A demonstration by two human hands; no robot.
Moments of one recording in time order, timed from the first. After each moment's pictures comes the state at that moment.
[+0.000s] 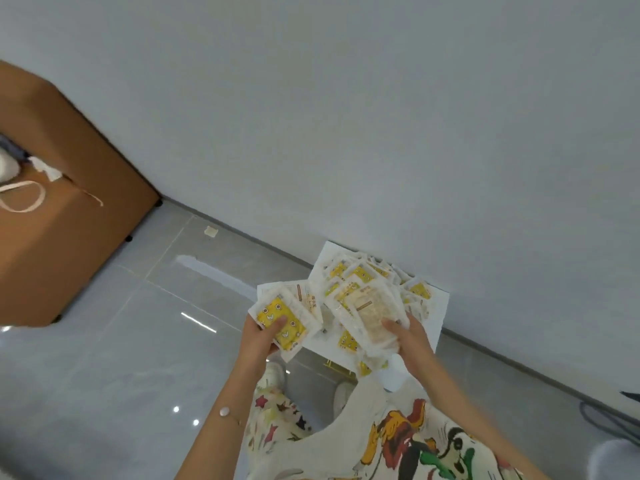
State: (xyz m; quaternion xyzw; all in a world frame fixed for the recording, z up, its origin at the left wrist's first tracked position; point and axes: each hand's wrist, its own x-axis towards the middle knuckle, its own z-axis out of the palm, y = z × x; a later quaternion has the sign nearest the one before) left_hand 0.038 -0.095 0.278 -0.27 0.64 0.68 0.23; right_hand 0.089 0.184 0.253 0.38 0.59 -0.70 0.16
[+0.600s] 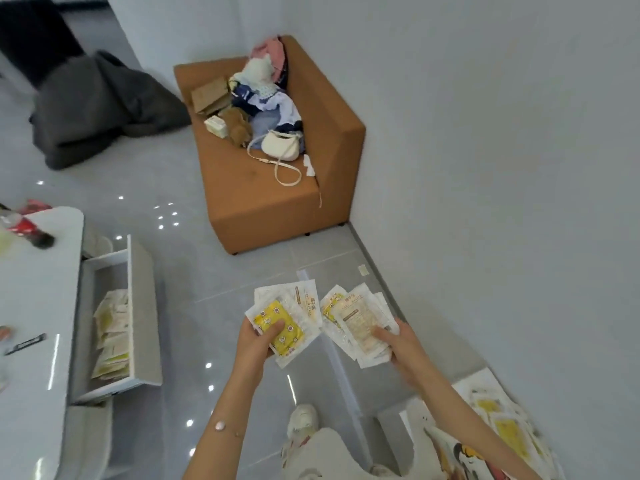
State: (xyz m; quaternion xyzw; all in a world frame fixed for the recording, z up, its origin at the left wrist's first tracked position) left_hand 0.125 -0.410 0.386 -0.43 0.51 0.74 -0.12; right_hand -0.027 -0.184 0.364 0.05 0.66 -0.63 0.41
